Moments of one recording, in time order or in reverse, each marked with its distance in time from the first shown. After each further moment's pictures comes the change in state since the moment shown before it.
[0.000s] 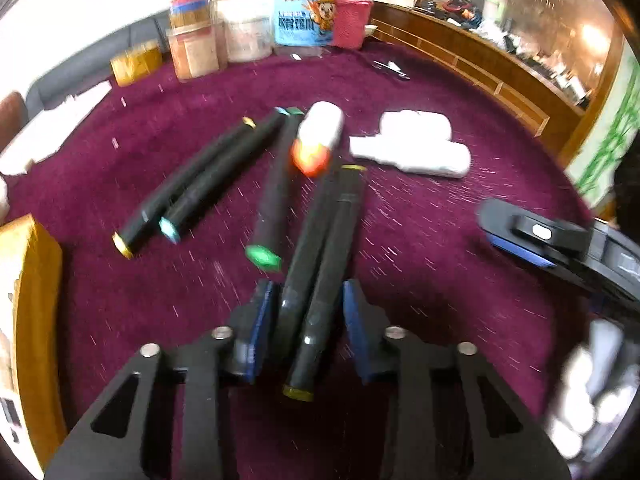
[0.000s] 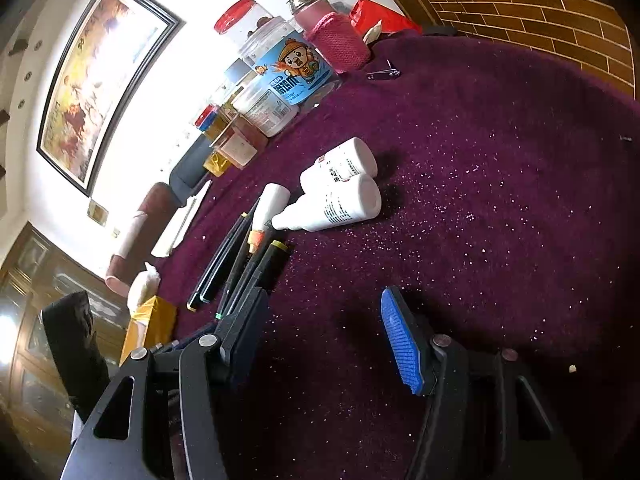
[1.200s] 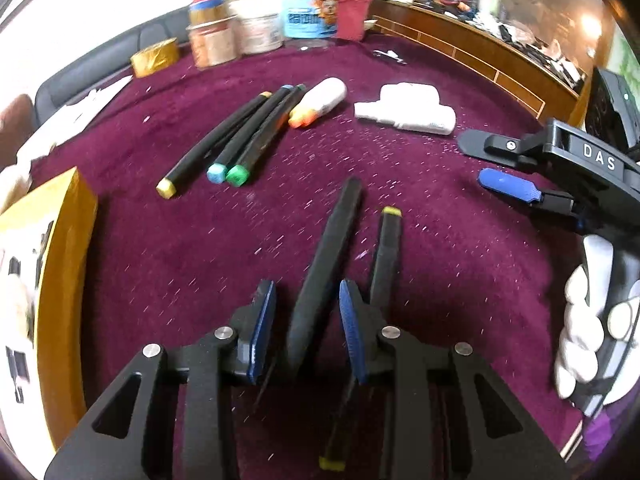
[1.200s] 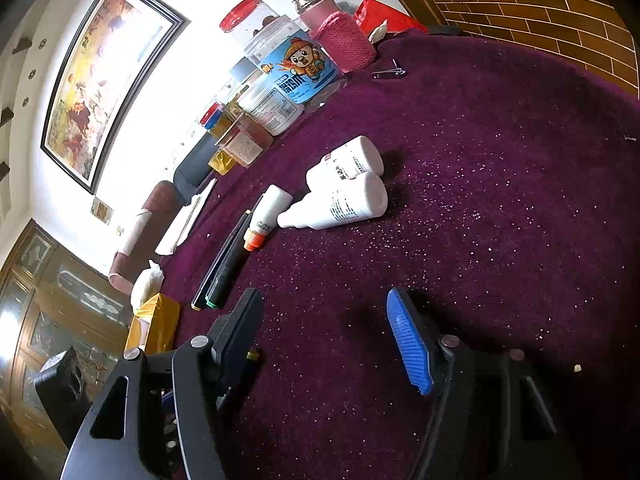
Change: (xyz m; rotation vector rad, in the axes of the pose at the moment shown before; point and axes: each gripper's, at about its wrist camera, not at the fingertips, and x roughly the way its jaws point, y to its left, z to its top) left arm -0.019 -0.005 -0.040 0.060 -0.029 0.087; right arm 0.001 0.002 -0.003 -0.009 -0.003 0.010
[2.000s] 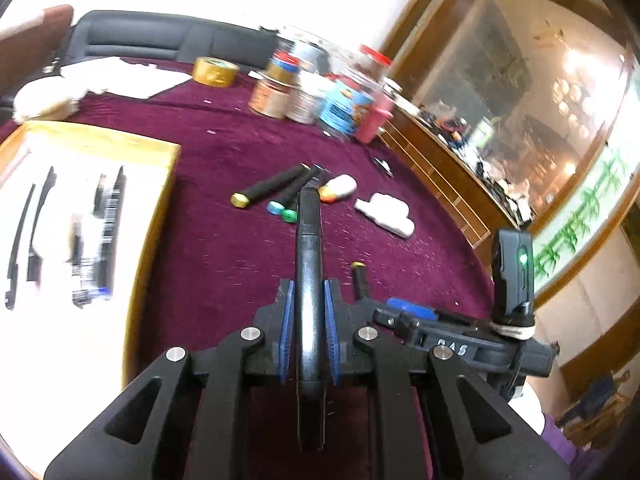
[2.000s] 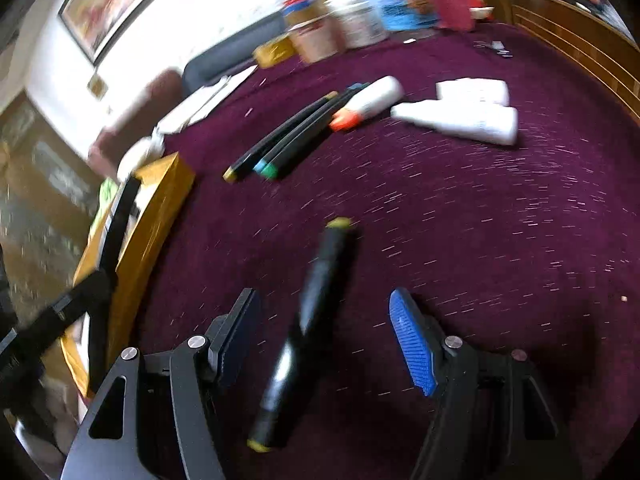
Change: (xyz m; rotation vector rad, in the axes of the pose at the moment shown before) left arm -0.107 0.105 -0.051 -0.402 -0.243 -0.262; right arm 0.026 0.100 -0.066 -0.349 0.255 -0.147
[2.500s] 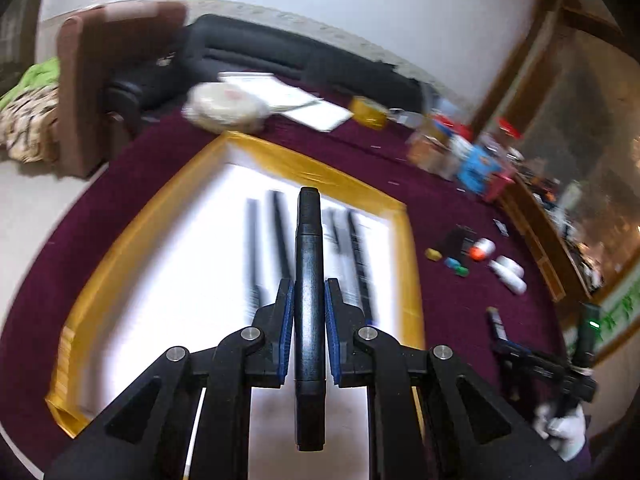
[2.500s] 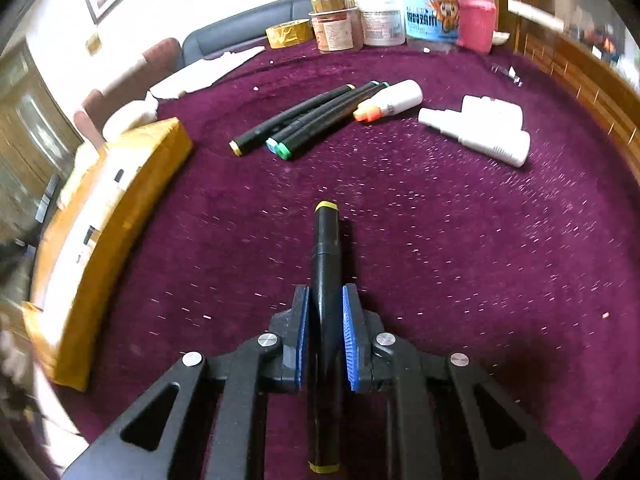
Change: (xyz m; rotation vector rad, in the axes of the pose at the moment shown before) left arm -0.073 0.141 0.022 -0.183 -0.074 0.320; right arm 0.004 0.022 0.001 -0.092 0.014 -0.098
